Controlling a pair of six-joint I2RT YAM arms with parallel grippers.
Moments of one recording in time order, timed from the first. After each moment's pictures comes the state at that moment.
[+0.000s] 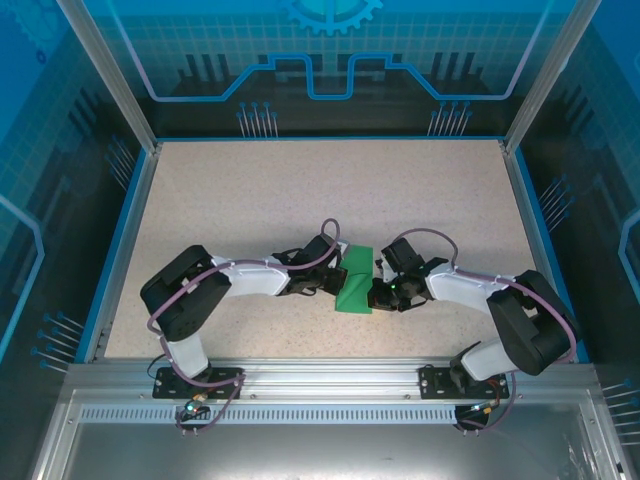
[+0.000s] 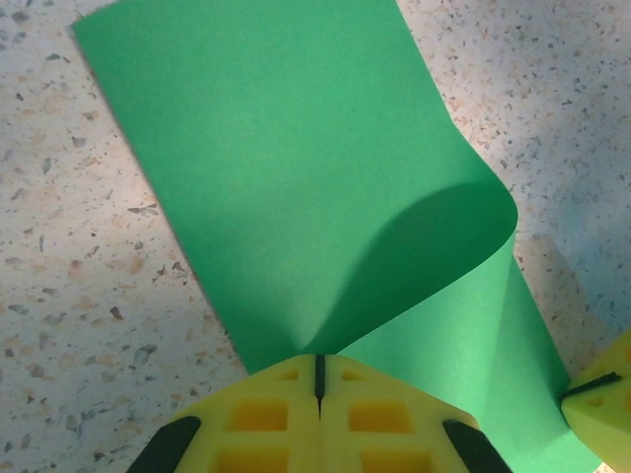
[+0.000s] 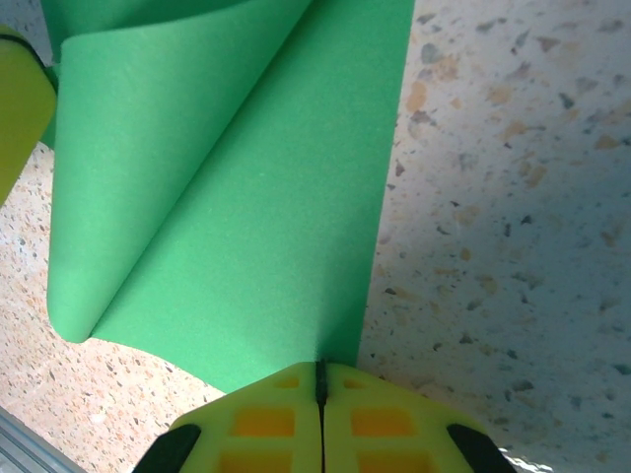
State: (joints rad) left arm -0.80 1.78 0.90 -0.03 0.08 -0.45; right arm 0.54 1.45 0.60 -0.38 -0.37 0.62
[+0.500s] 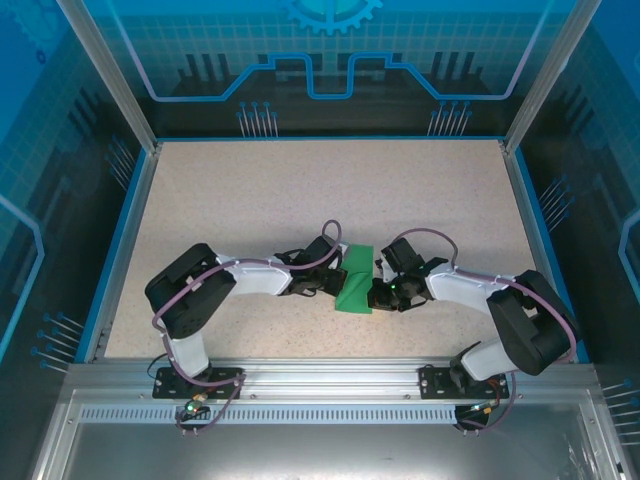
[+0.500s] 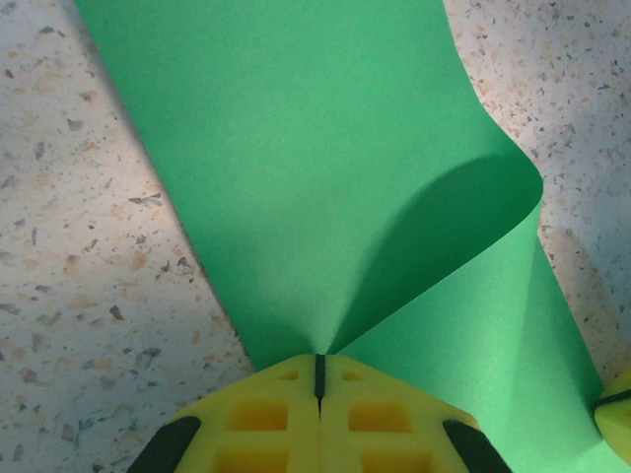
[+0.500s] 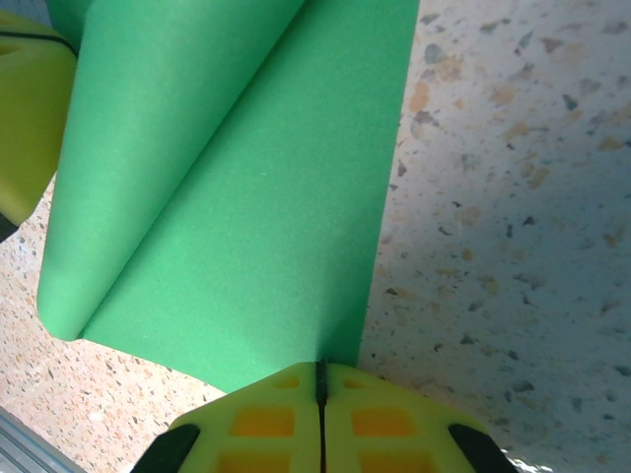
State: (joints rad) left arm -0.80 1.80 0.90 -0.03 0.07 -0.45; right arm 0.54 1.45 0.60 -0.38 -0.37 0.62
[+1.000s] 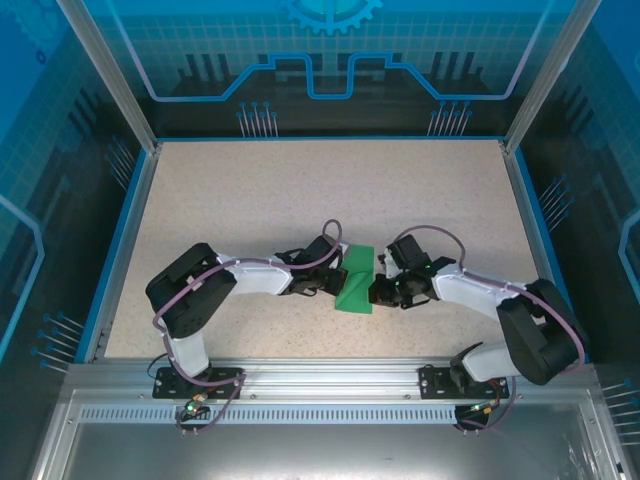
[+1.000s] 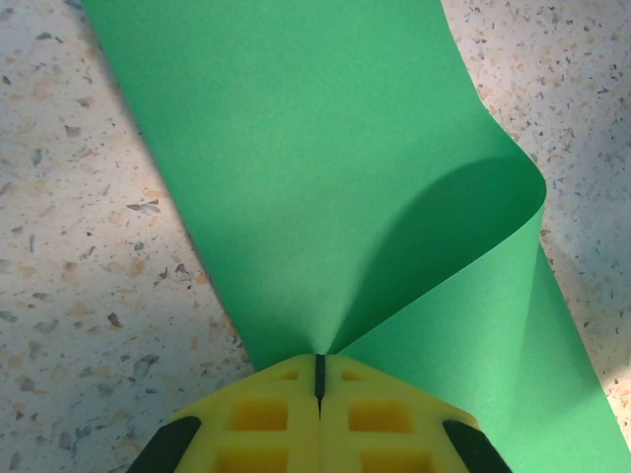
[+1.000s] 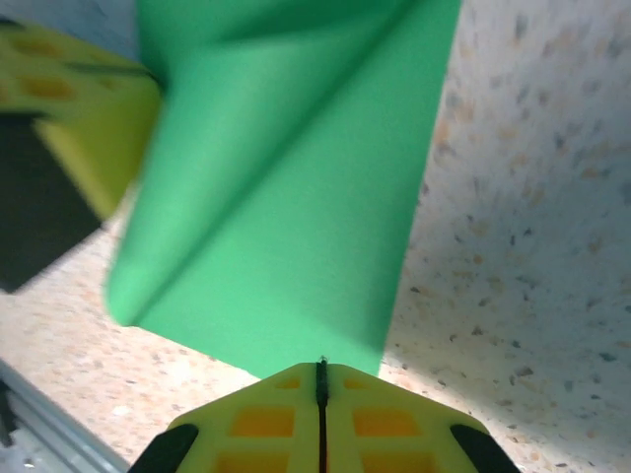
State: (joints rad) left arm -0.80 1.81 0.91 -0.03 0.07 -0.45; right arm 0.49 1.37 0.60 -0.37 -0.42 0.61
